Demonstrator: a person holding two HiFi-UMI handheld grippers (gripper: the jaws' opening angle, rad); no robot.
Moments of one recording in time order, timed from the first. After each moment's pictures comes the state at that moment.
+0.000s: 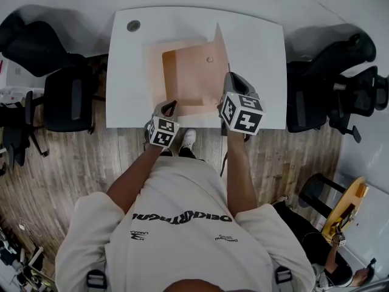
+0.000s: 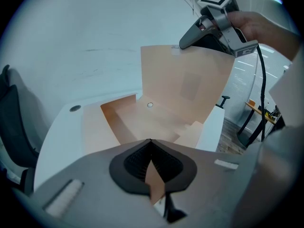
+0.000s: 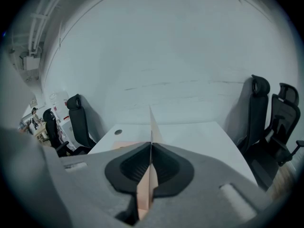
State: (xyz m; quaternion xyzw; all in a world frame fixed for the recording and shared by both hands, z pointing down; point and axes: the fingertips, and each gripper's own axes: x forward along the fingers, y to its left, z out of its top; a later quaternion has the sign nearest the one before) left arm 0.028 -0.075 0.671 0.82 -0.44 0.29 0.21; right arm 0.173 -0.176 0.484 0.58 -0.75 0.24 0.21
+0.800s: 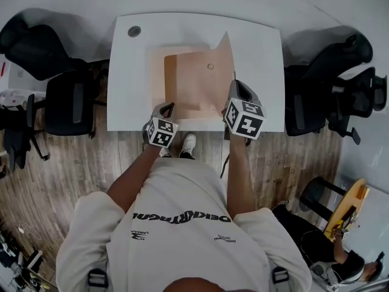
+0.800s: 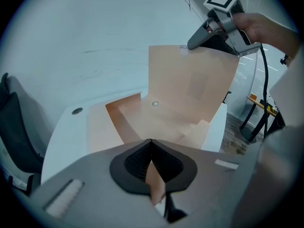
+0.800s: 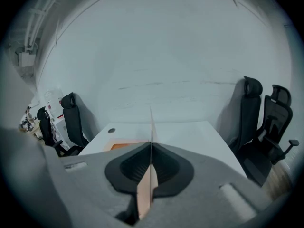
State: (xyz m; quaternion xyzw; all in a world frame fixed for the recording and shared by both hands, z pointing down) left arm 0.019 -0.079 0.672 0.82 -0.44 0.32 0.19; right arm 0.202 -0.164 0.487 0.61 -0.73 0.24 0.22
